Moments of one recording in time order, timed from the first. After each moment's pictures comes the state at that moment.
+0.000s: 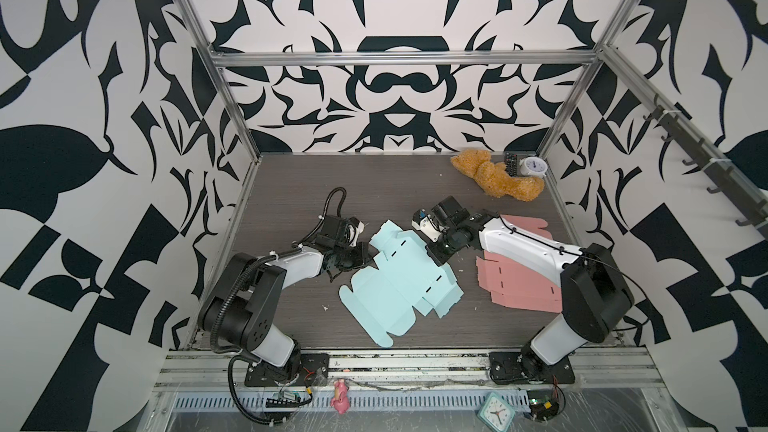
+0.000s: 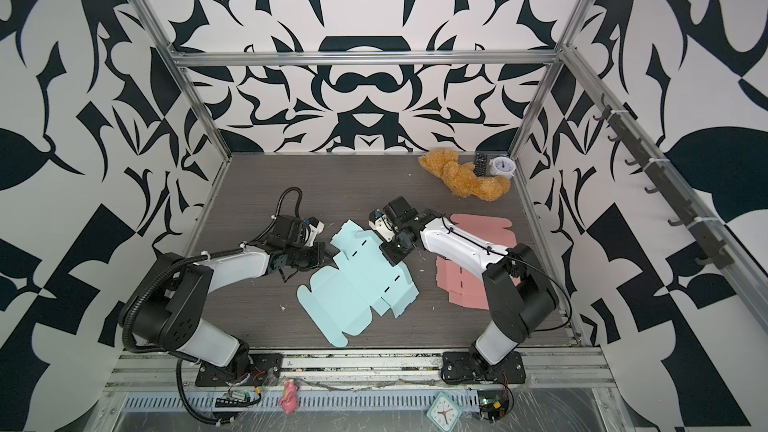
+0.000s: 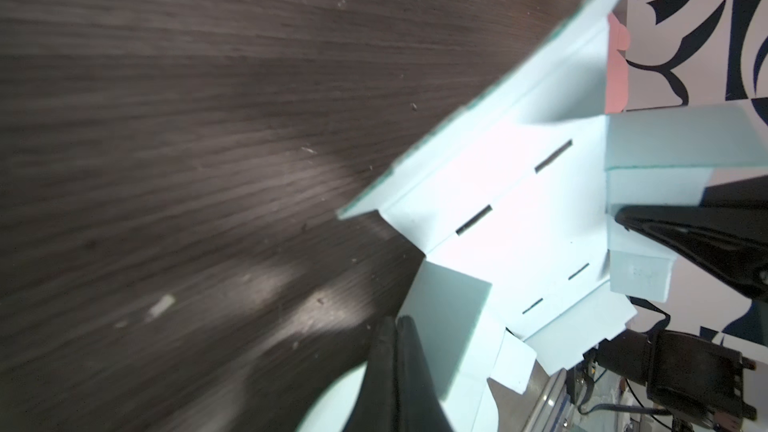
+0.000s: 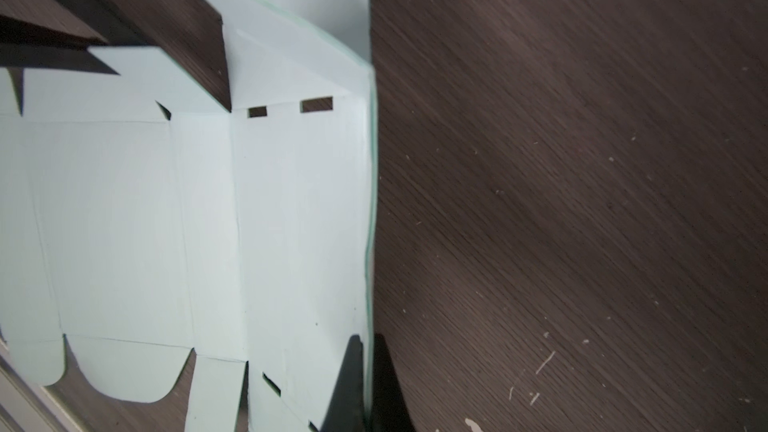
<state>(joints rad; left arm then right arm) -0.45 1.54 0.65 -0.04 0.57 -0.54 0.62 1.61 1.11 -0.68 -0.17 -0.10</state>
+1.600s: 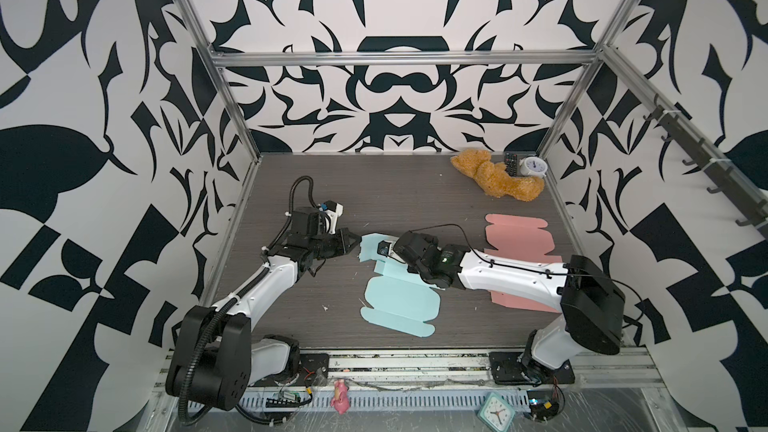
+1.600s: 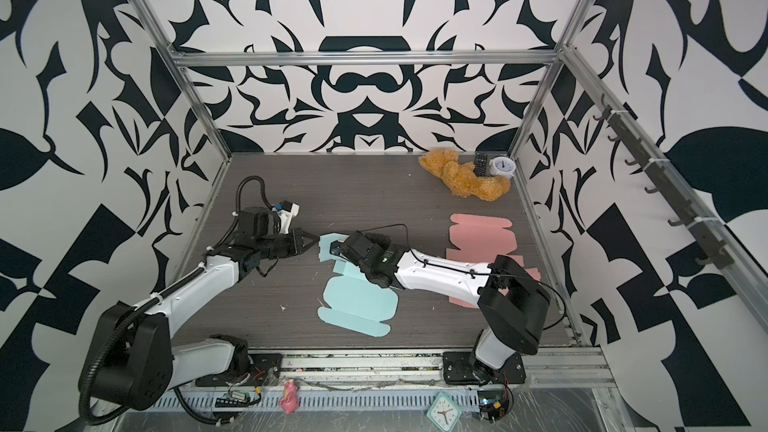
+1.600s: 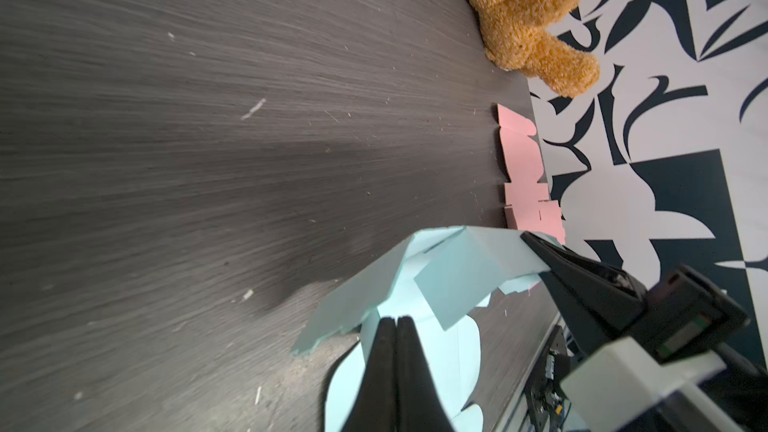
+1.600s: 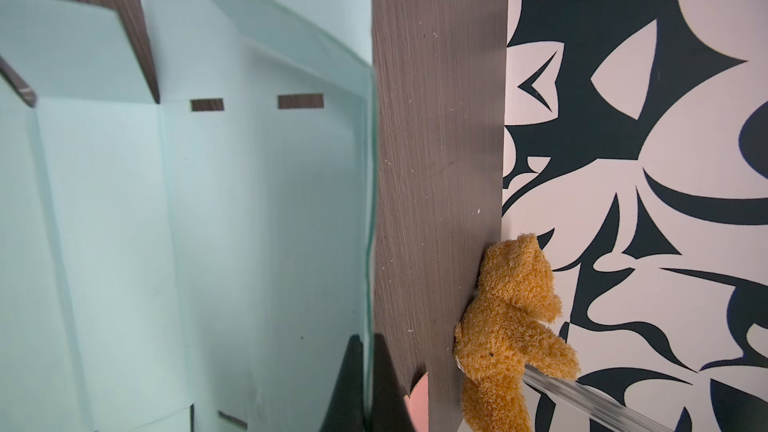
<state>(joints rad) -0.20 1.26 0.67 -0.13 0.65 -0.50 1.01 1.61 1.04 -0.38 0.61 -0.62</state>
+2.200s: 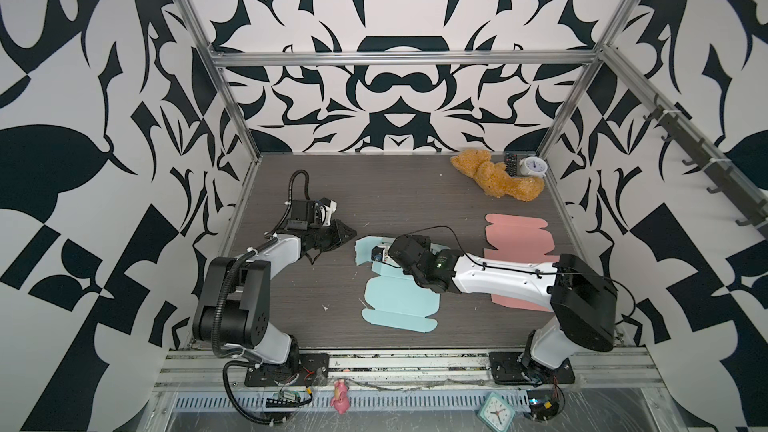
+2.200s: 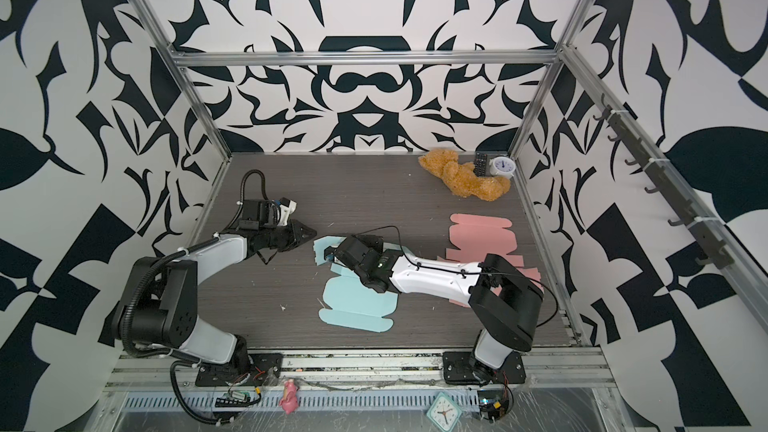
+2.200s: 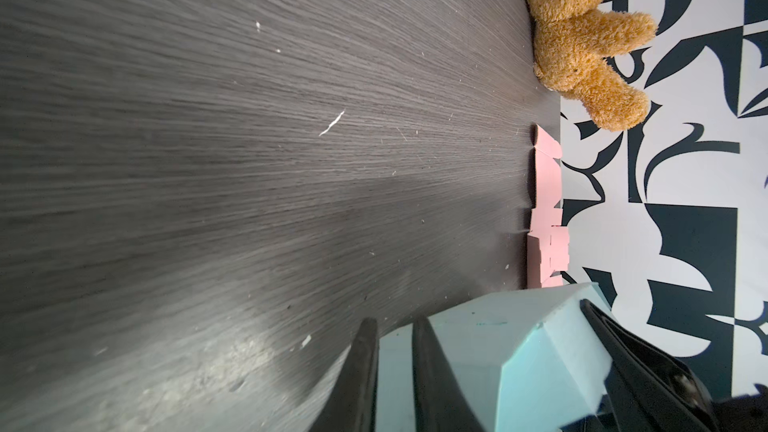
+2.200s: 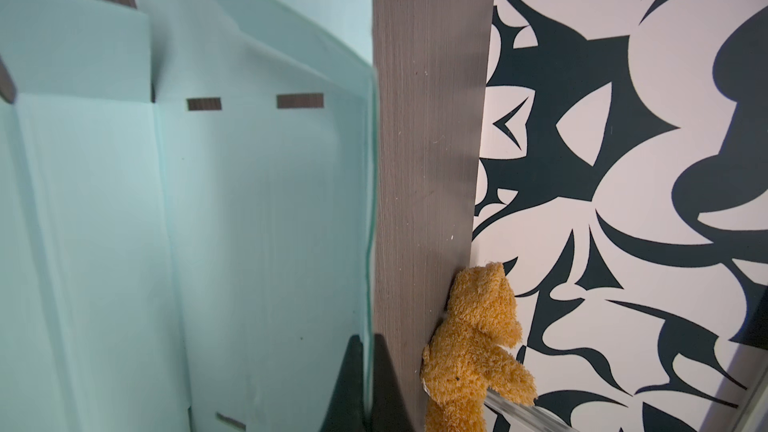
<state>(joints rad) -0.15 1.55 0.76 -0.08 0.72 -0.51 1.05 1.64 1.02 -0.26 0.65 -0.75</state>
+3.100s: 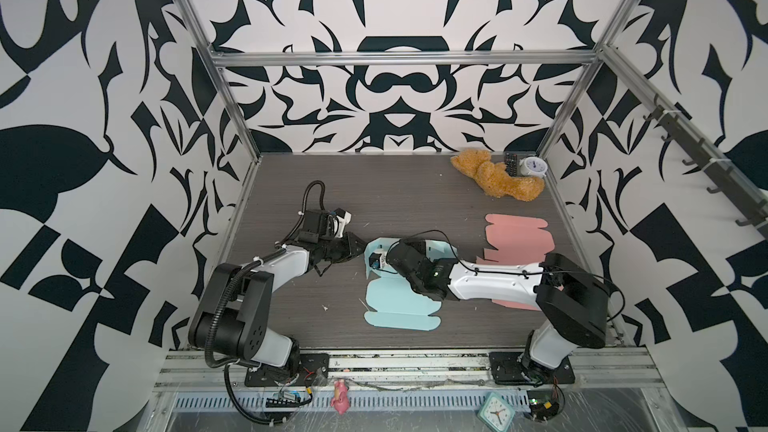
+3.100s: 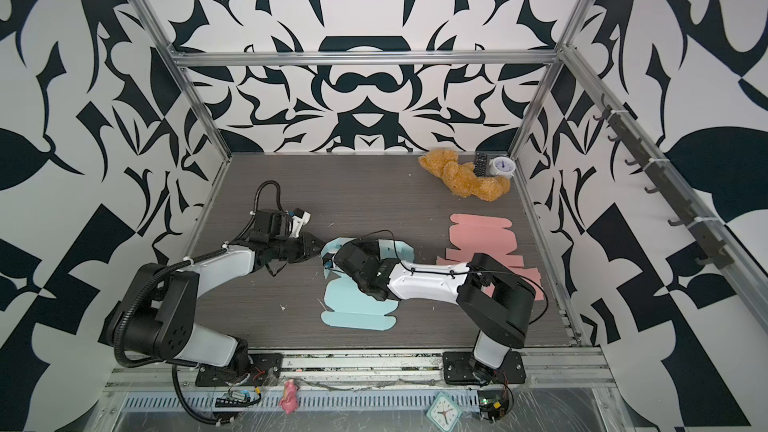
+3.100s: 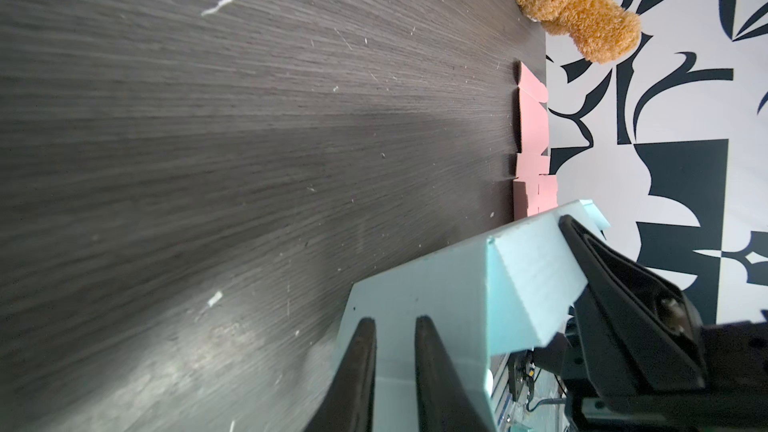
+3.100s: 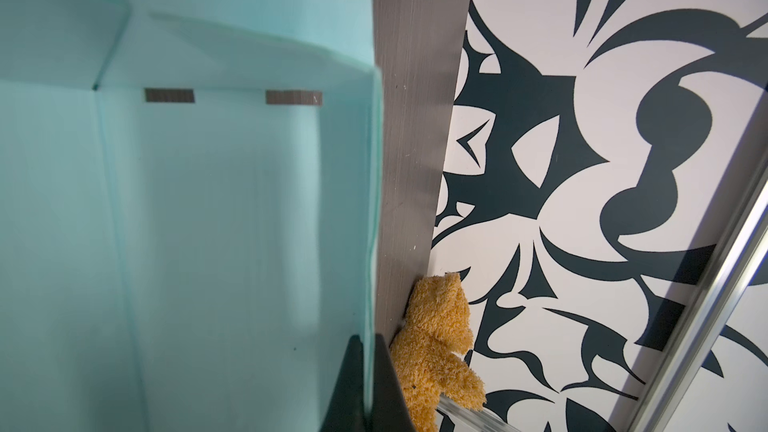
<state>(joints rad) -0.28 1.46 0.63 -0.01 0.73 -0.55 1.07 1.67 0.93 -0.03 0.74 -0.94</state>
